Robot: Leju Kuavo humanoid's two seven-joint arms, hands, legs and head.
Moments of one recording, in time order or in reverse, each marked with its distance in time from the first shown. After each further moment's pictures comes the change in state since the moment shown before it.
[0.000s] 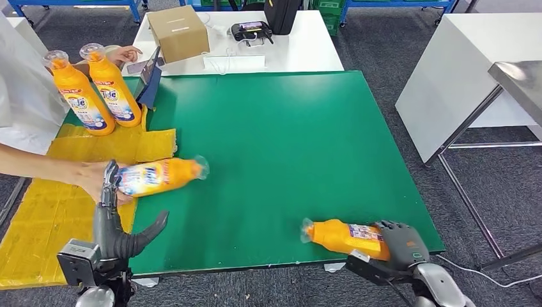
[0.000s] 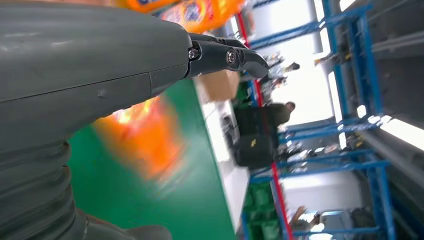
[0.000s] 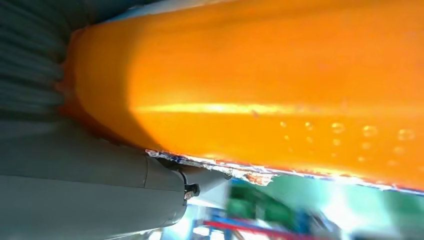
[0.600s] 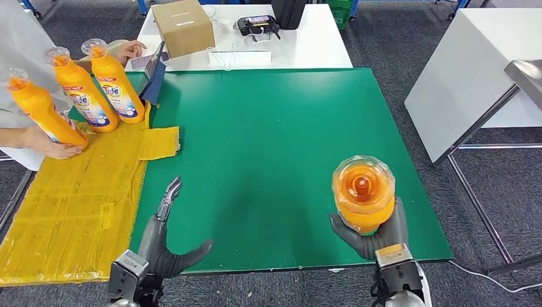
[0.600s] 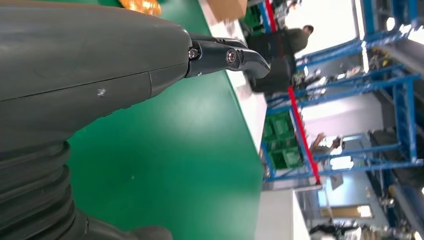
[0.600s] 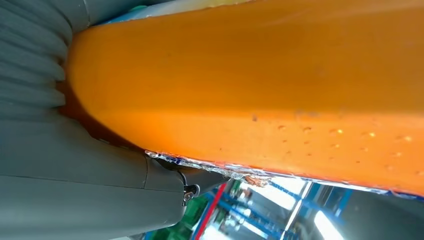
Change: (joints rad) left arm 0.023 0.035 -0.216 0.030 -0.025 -0.049 0.047; right arm 0.038 0.276 -0.034 -0.389 -0.628 -0.057 -0.319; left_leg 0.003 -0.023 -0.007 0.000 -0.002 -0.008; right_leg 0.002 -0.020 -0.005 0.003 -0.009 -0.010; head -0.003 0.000
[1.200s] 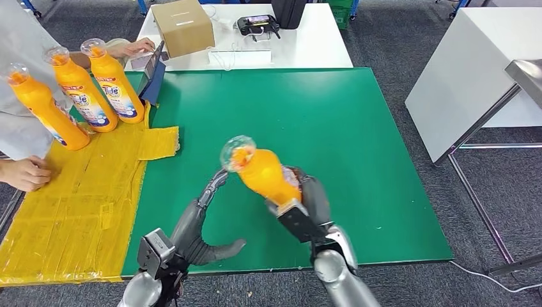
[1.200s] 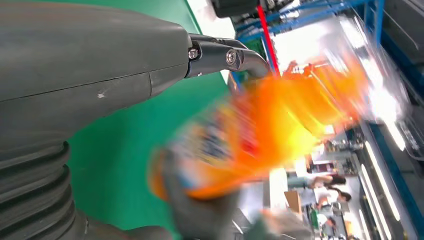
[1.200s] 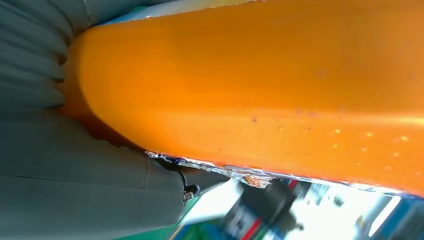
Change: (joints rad) left arm -0.190 0.016 -0.167 0.095 0.119 -0.166 0.044; right arm -0.337 0.207 0.172 0.619 0.252 -0.049 0.057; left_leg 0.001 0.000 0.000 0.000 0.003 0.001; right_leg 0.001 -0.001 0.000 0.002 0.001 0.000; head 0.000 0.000
